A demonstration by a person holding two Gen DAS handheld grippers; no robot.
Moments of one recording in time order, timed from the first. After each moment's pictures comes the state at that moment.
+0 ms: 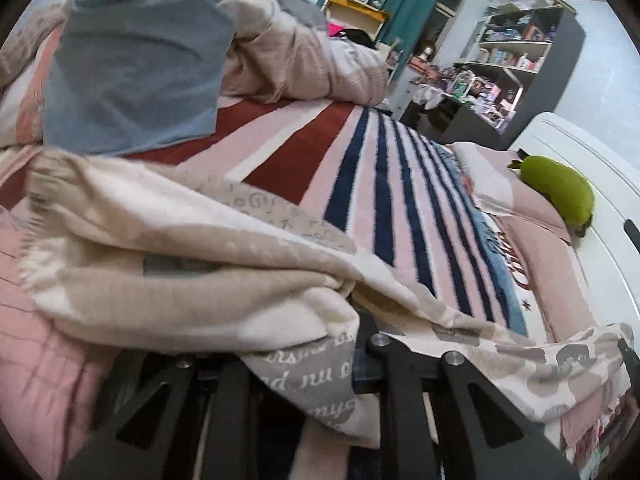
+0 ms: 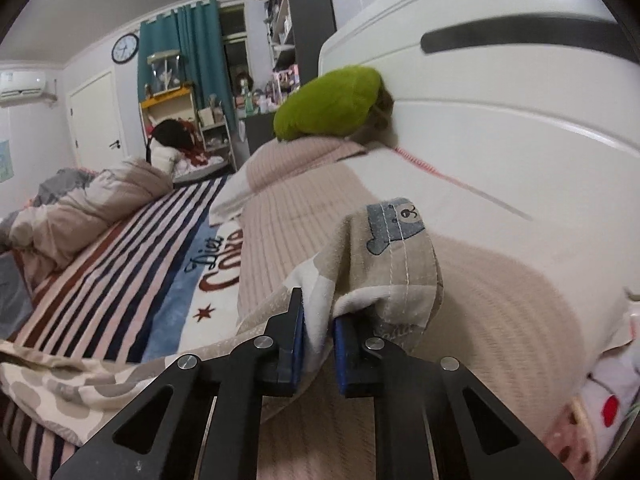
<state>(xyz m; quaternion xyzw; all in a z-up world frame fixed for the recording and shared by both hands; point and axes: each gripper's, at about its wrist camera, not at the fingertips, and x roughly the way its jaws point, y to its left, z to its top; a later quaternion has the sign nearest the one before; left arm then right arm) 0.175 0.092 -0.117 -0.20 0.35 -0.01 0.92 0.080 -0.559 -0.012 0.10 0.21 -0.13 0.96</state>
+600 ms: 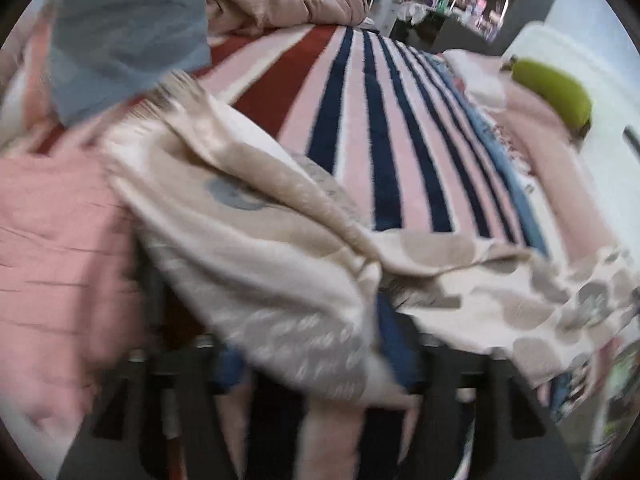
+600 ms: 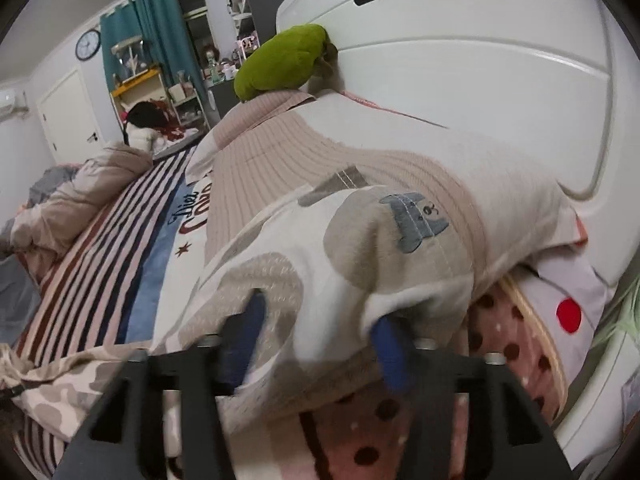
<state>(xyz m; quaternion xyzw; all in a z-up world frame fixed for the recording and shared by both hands) 0.102 0.072 -0.124 -0.09 0.47 -0.03 0.88 -0.022 -0.595 -0.043 0.17 0.29 -0.14 0.93</state>
